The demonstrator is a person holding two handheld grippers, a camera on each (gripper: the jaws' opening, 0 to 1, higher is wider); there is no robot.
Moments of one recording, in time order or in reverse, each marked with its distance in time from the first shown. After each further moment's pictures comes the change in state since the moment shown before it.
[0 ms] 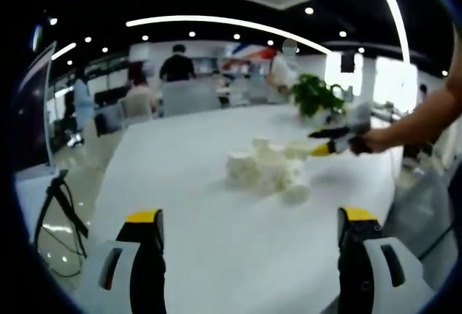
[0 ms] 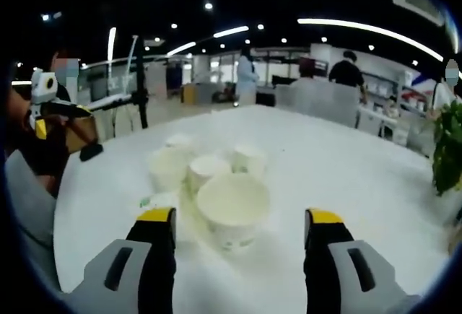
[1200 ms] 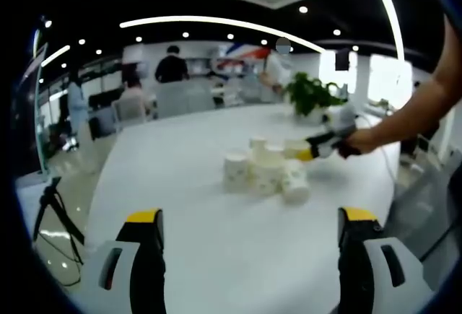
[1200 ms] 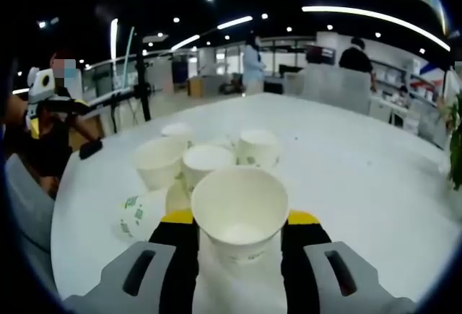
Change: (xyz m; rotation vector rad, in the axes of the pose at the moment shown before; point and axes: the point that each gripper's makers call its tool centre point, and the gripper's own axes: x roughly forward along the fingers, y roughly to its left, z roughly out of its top) left arm 0.017 0.001 0.005 0.029 0.005 -0.040; right arm 0.031 0.003 -0.009 0.040 0.044 0.054
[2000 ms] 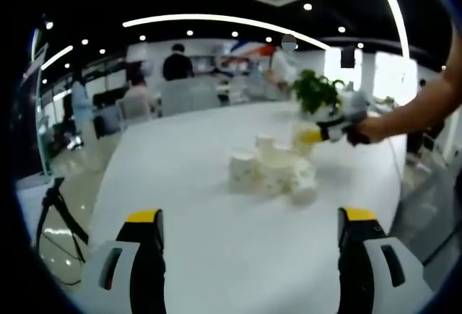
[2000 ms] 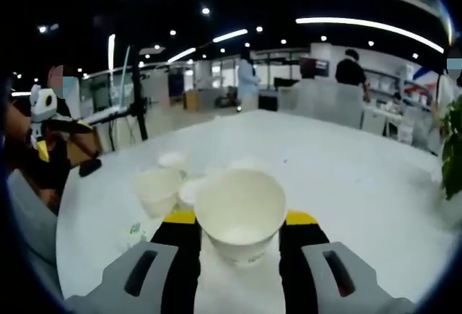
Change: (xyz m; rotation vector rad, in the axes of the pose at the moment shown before) left arm 0.008 0.008 0.000 -0.008 0.018 0.027; right arm -0.019 -0.016 0.045 0.002 -0.090 -0.025
